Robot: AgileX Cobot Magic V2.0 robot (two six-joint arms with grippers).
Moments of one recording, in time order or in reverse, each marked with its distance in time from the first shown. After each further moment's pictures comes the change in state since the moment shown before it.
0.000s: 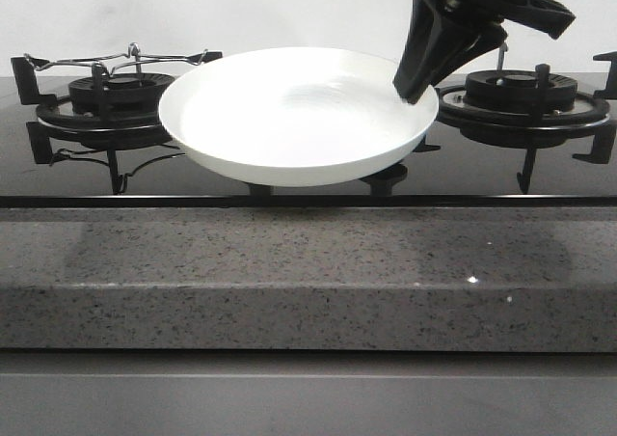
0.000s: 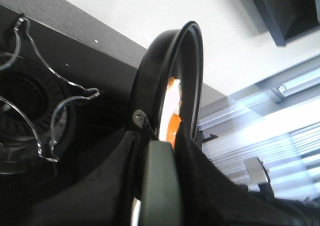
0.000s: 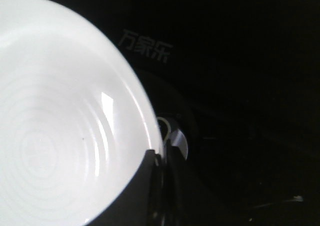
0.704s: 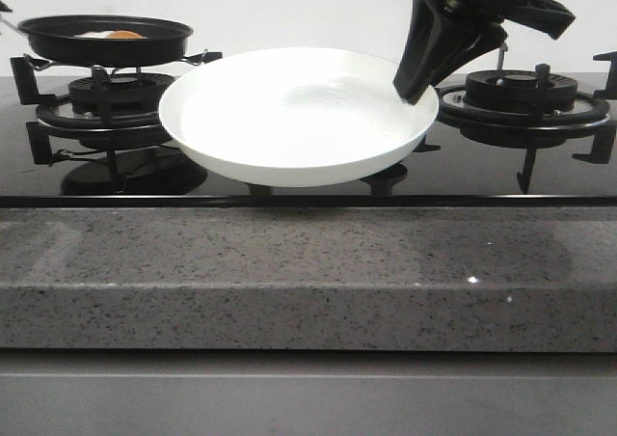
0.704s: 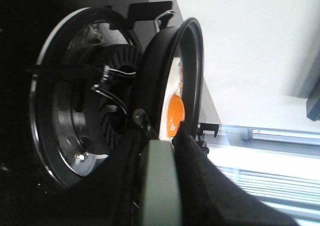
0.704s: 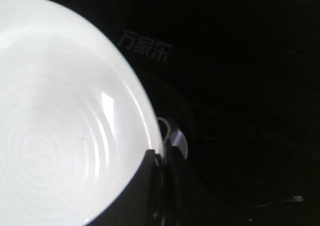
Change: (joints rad) left arm 0.018 0.438 -0.112 -0.045 -0.018 -0.184; right arm 0.000 0.000 0.000 0.000 0.000 0.000
